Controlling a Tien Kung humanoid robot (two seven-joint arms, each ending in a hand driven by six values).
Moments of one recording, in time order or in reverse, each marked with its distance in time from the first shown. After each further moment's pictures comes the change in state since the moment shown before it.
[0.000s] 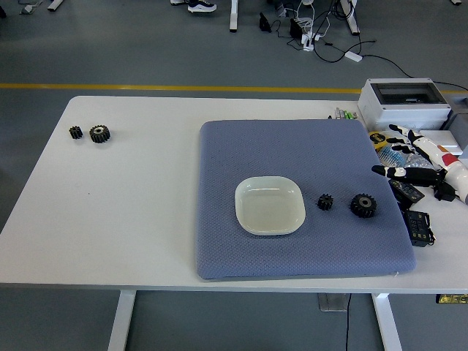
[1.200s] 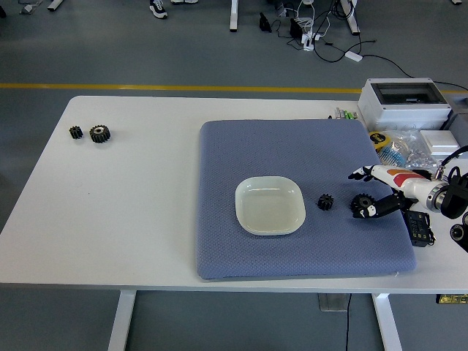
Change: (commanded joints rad) left arm -0.010 -0.001 0.010 0.000 -0.022 -0.001 -0.001; right arm 0.237 0.057 -0.422 -0.260 -0.138 -0.014 0.050
